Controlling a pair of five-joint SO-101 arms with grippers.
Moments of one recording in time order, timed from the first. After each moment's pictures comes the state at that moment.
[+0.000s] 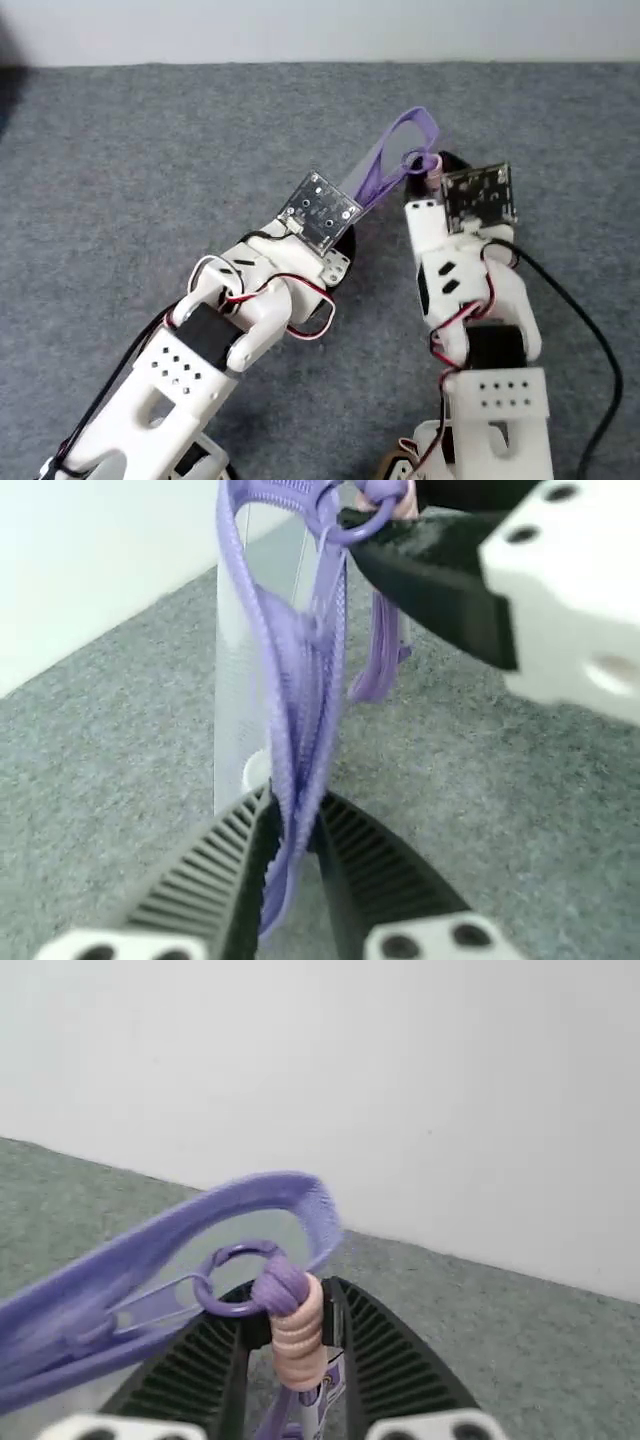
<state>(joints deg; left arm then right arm) 32.2 -43.1 45.0 43.5 -3.7 -4.0 -56.5 52.9 23.5 10.9</state>
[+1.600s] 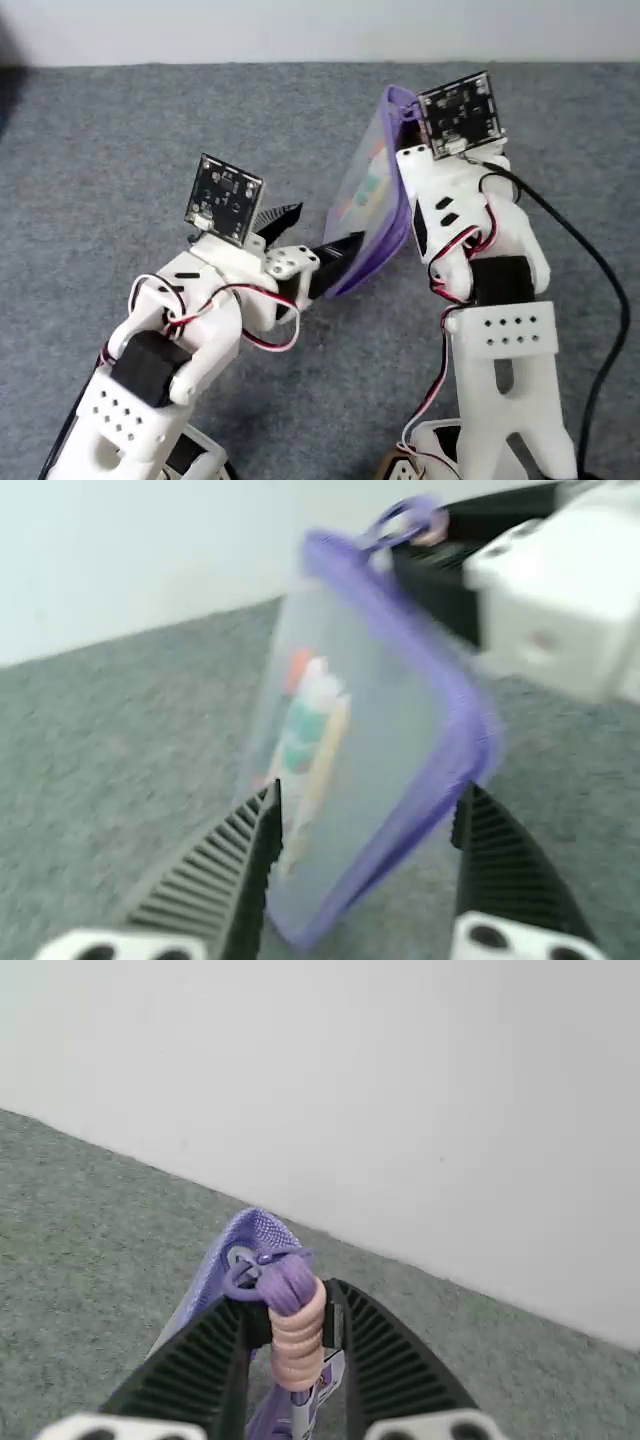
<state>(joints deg) 29.6 -54.7 38.1 54.9 10.9 -8.1 -38.3 26.8 34.8 17.0</state>
